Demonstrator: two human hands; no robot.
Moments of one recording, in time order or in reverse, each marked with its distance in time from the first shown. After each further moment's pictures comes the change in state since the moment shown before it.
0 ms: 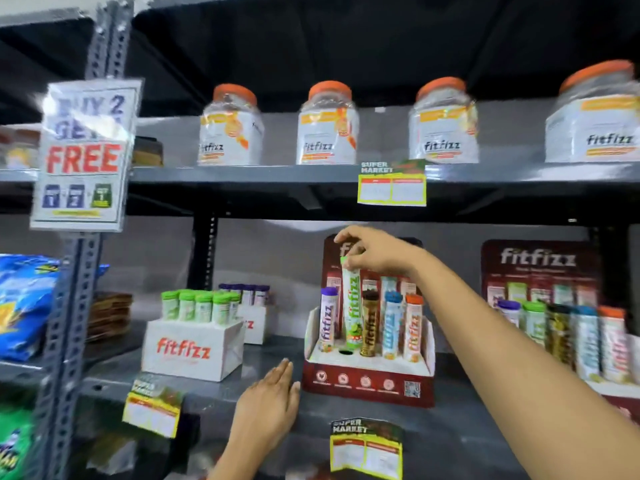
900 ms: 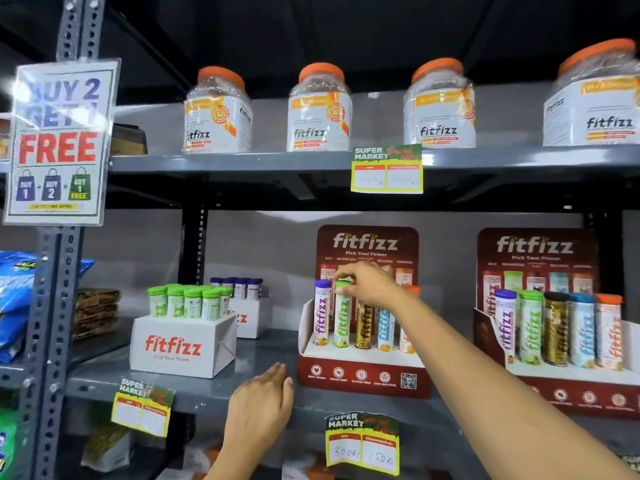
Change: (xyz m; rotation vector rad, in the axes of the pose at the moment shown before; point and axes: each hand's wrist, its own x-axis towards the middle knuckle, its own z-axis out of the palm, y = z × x) left_hand -0.002 0.008 0.000 -0.032 0.037 -0.087; right_hand 0.008 0.057 0.066 -0.177 0.111 0.146
